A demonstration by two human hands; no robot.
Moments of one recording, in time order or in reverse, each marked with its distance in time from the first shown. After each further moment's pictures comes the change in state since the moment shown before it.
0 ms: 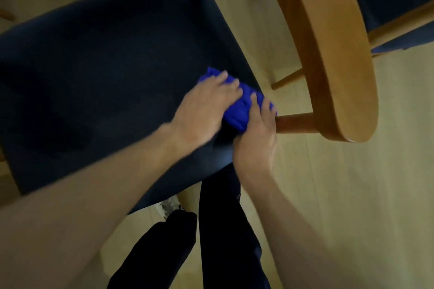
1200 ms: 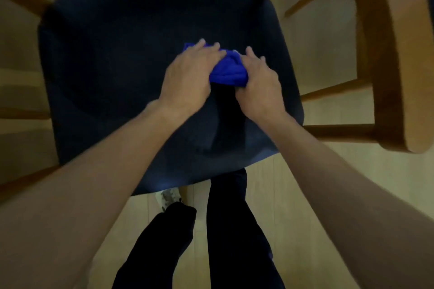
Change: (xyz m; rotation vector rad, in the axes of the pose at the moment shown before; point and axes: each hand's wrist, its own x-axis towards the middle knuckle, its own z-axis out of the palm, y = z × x) left_hand -0.068 -0.083 -0.030 -0.160 0.299 -0.380; right_hand 0.032 -0.103 0.010 -0.077 -0.128 -0.521
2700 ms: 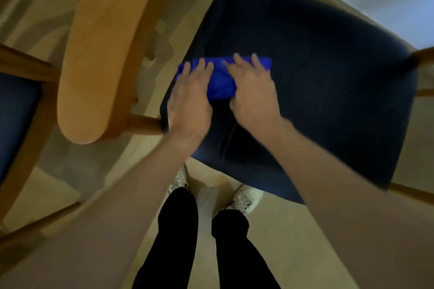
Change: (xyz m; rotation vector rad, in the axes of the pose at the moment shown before) left_hand -0.157 -0.073 -0.025 0.026 0.414 -0.838; right_hand -0.016 -0.148 0.102 -0.280 -0.337 -0.705
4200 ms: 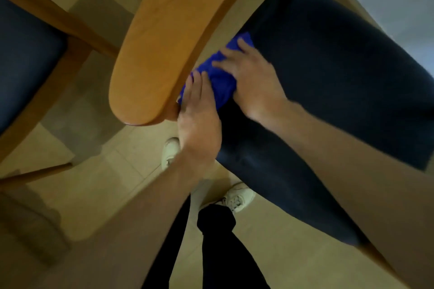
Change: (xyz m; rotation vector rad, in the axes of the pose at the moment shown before) left_hand -0.041 -0.036 0.021 -0.053 0.077 -0.280; right_hand 0.036 -0.055 0.000 -0.183 -0.153 -0.428
